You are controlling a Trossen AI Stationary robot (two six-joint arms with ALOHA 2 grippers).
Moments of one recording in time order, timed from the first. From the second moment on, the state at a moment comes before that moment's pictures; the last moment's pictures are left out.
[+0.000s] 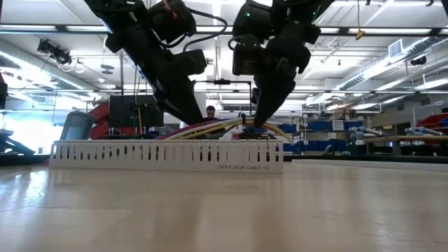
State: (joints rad) left arm 0.09 1.55 0.87 -0.16 -0.11 -0.21; right arm -0.09 1.80 1.29 -0.59 -0.28 -0.04
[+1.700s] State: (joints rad) left arm 0.03 1.44 0.87 -0.70 -0.01 0.08; right arm 0.03 1.80 1.28 -0.47 -0.28 0.24
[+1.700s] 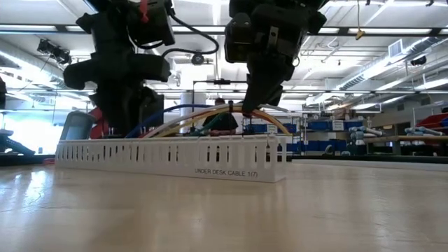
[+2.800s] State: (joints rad) left arm 0.09 1.45 0.78 -0.55 -0.06 0.02; right arm 0.06 1.80 1.28 -0.59 -0.10 0.41
